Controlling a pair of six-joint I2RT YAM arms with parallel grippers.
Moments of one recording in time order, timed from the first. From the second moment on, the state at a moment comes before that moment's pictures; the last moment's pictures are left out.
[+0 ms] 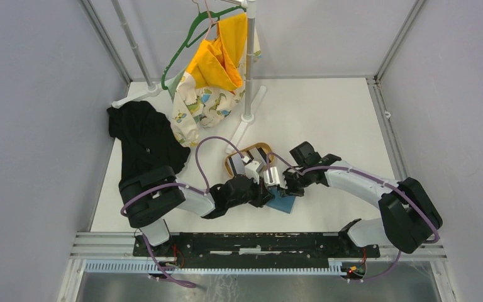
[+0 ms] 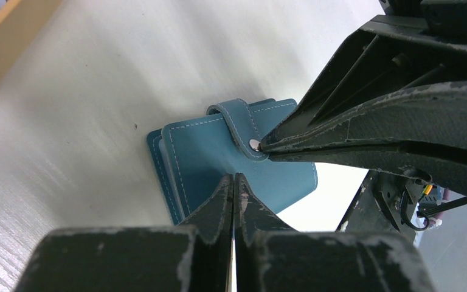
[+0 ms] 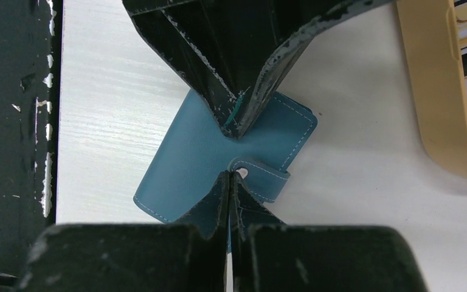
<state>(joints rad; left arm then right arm) -1.09 1.69 0.50 0.76 -0.02 -0.68 0.60 1.36 0.70 -0.53 -0.63 -0.99</state>
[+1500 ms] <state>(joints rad) -1.09 1.69 0.49 0.78 -0.01 -0.68 0.68 1.34 0.70 -0.56 -0.54 -1.08</state>
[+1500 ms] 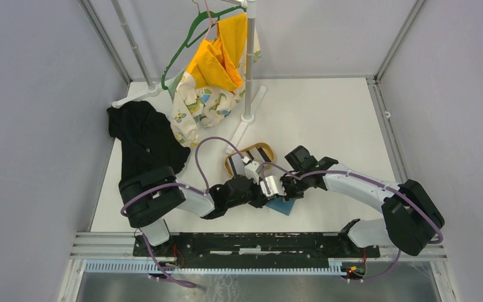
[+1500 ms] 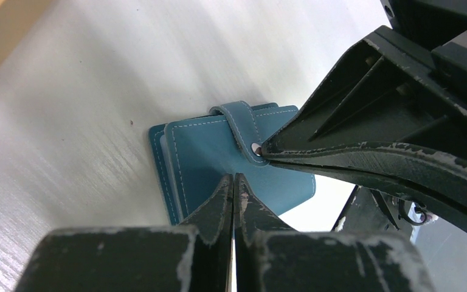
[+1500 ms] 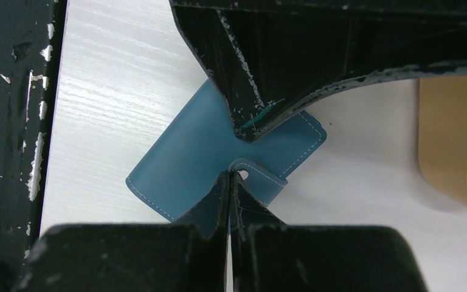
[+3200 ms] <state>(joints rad) -1.08 1.71 0.47 0.89 -0.05 -1.06 0.77 1.35 0.71 -0.56 -0.44 -1.09</state>
